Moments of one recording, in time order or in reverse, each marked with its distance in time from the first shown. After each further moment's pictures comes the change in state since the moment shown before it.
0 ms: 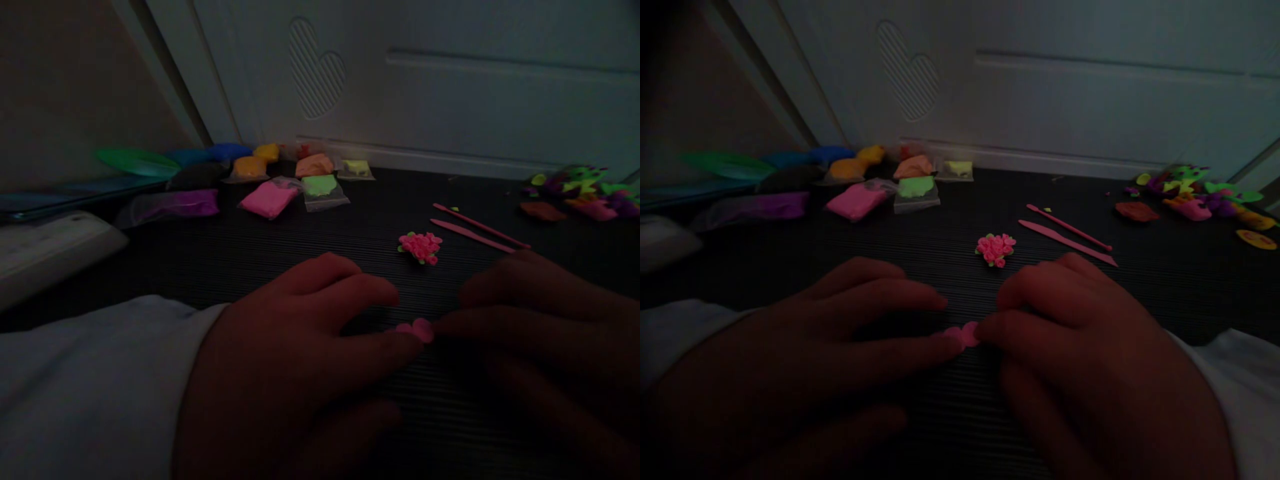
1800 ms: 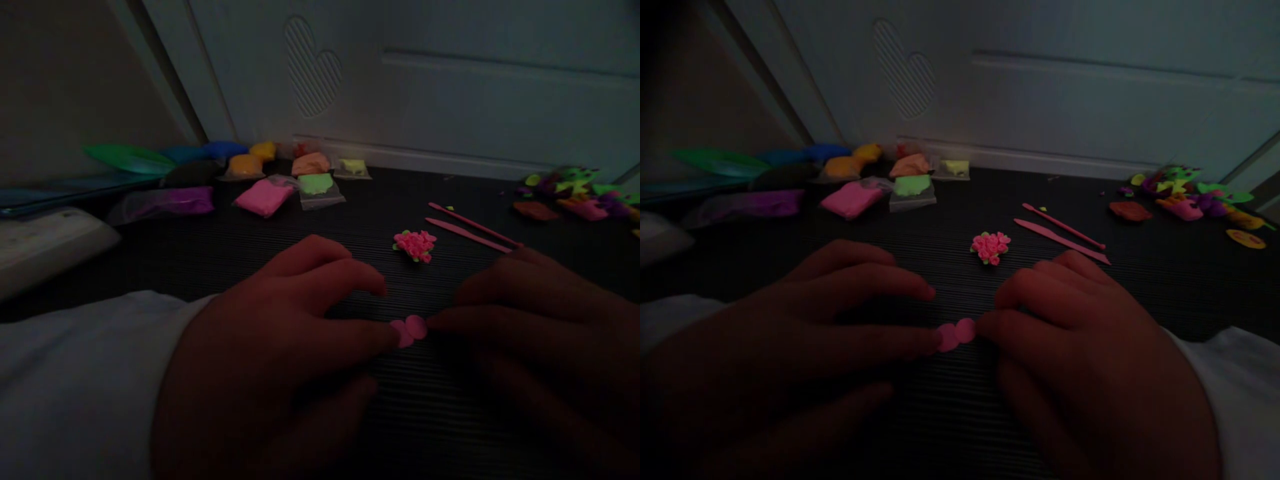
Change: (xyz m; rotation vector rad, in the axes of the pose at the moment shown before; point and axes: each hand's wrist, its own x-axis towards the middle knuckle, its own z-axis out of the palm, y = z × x) left_hand 0.000 -0.001 -0.001 -0.002 0.057 -0.018; right_hand -0.006 0.004 0.003 -0.054 -0.065 -0.018
